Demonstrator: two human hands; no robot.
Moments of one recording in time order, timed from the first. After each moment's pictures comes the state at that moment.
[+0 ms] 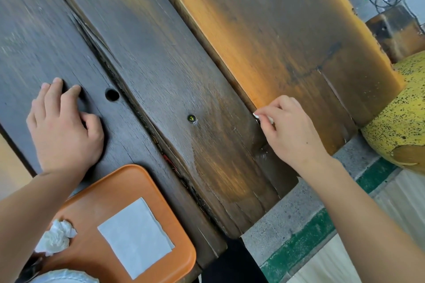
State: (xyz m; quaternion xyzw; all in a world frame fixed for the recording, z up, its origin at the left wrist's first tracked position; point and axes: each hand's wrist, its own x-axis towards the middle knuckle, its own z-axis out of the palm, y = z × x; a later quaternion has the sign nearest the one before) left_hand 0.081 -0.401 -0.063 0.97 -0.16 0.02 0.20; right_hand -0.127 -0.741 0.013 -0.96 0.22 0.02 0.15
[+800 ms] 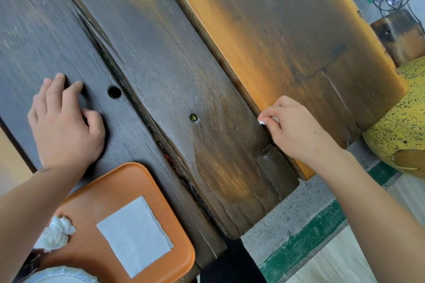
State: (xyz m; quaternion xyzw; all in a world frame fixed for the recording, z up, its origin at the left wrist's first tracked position) left_hand 0.080 -0.402 -0.062 0.97 -0.17 0.03 0.19; right_hand -0.117 -0.756 0.021 -0.95 0.21 0.15 0.20
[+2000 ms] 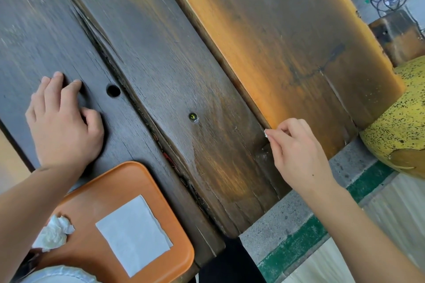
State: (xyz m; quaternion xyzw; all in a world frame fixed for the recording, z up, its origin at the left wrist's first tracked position) left_hand 0.085 -0.394 -0.077 0.96 -0.17 0.04 0.21; right_hand -0.169 -0.730 0.016 -0.97 0.20 0.05 0.11
